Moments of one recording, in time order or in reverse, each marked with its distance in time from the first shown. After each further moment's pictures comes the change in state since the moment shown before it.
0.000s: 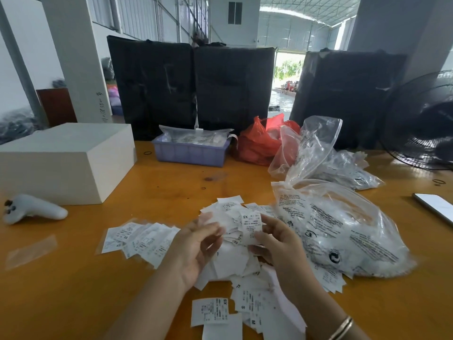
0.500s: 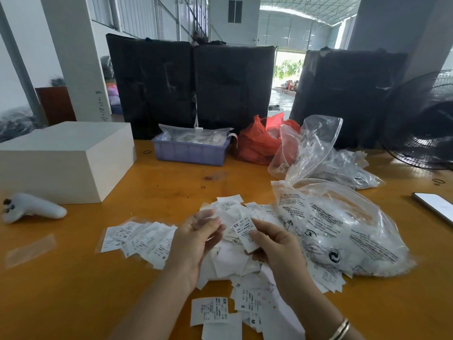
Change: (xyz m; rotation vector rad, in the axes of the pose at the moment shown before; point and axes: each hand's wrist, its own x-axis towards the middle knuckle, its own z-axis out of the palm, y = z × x) left_hand 0.002 -0.008 0.002 0.120 0.066 0.209; right_hand -0.010 -0.005 0.007 0.033 0.010 -0.009
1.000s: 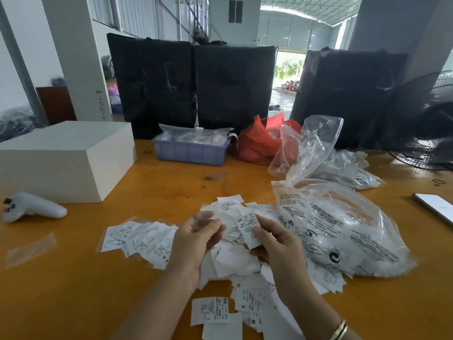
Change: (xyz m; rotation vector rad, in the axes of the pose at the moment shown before) left_hand 0.000 -0.004 0.000 0.059 0.020 0.024; right_hand -0.001 0.004 0.001 -0.001 0.014 -0.071
